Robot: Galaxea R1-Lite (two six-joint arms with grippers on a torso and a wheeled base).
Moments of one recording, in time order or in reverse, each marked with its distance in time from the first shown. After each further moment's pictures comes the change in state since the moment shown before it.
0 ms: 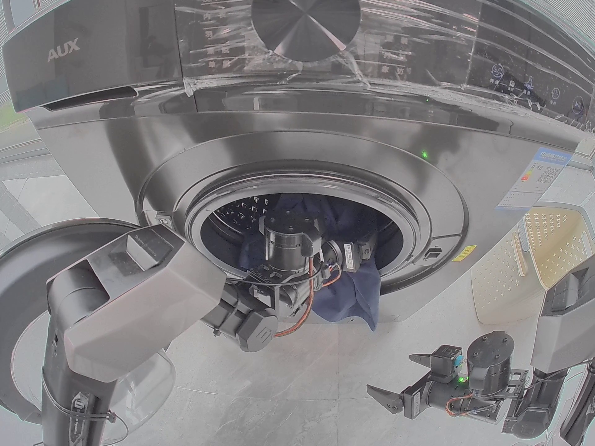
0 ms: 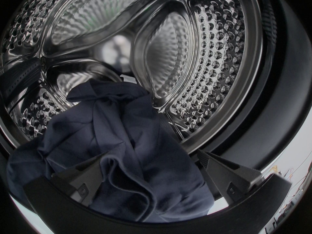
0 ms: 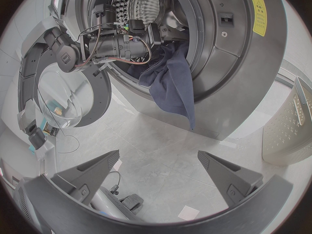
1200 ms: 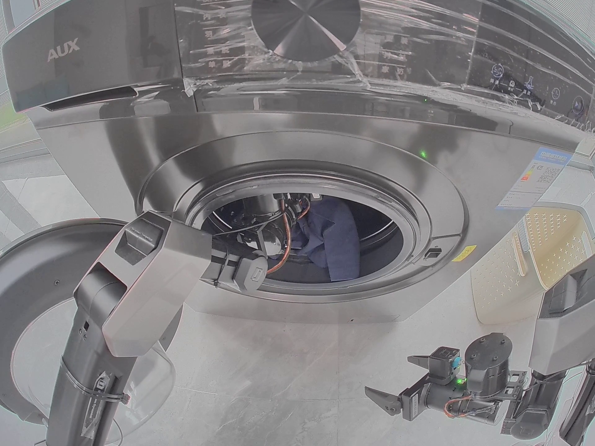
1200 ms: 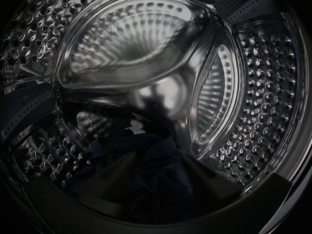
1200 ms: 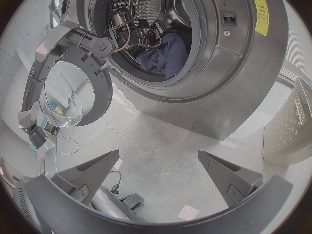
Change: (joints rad) left arm 0.157 0.166 -0.472 0.057 0.117 -0.001; right arm 0.010 0.006 -0.002 0.000 0.000 0.001
